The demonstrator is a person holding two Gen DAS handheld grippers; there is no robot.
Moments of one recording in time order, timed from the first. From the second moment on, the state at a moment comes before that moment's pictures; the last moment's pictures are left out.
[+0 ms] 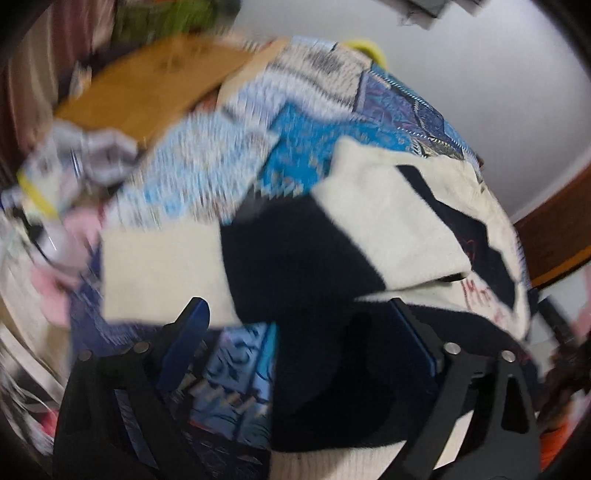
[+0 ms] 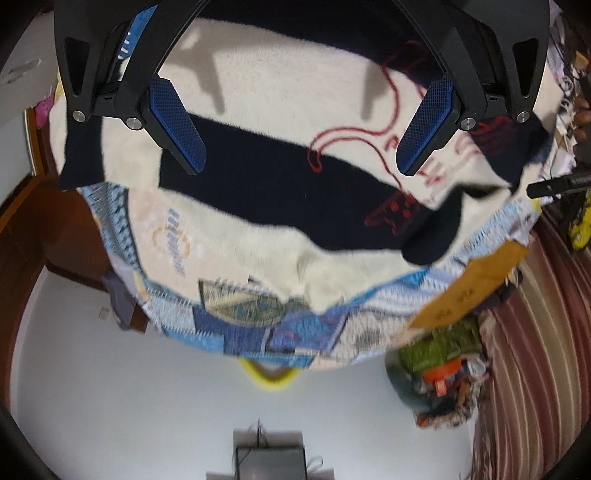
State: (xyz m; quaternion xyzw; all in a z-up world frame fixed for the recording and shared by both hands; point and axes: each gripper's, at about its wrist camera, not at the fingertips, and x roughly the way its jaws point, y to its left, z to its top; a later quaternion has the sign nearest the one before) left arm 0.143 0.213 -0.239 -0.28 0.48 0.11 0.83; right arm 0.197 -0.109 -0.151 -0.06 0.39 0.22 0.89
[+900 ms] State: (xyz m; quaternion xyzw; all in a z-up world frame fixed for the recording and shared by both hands) left arm 0.216 0.255 -0.170 -0.23 0.40 0.18 0.87; right arm 0.215 -0.127 -0.145 -0.06 0.38 0.21 0.90
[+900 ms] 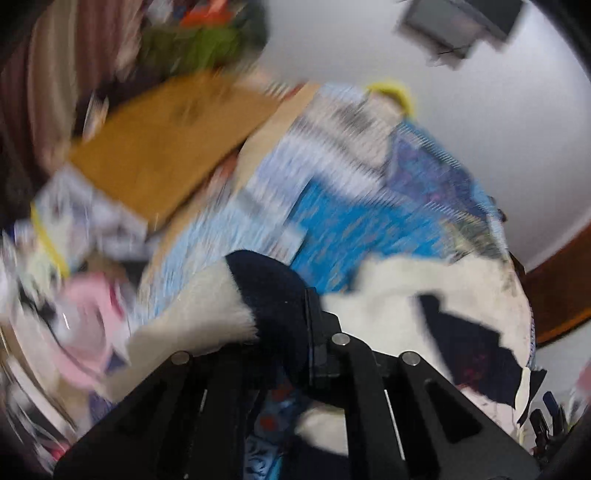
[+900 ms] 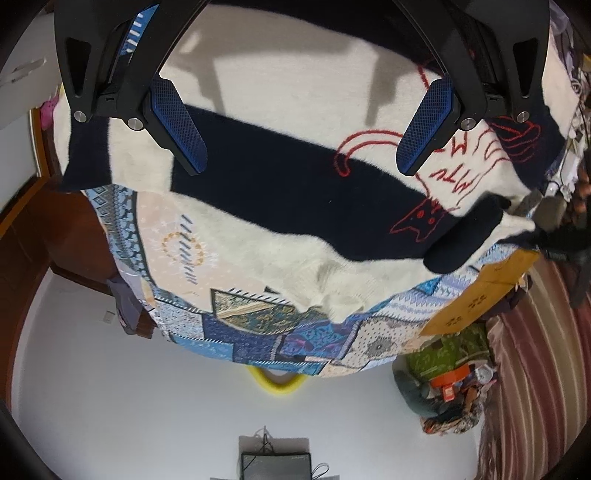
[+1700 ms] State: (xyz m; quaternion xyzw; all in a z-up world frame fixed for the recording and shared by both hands) left arm 0.316 -0.053 -0.130 0.00 0.48 -0.12 0.87; right arm 0.209 -0.180 -0.146 0.00 0.38 0.21 0.90
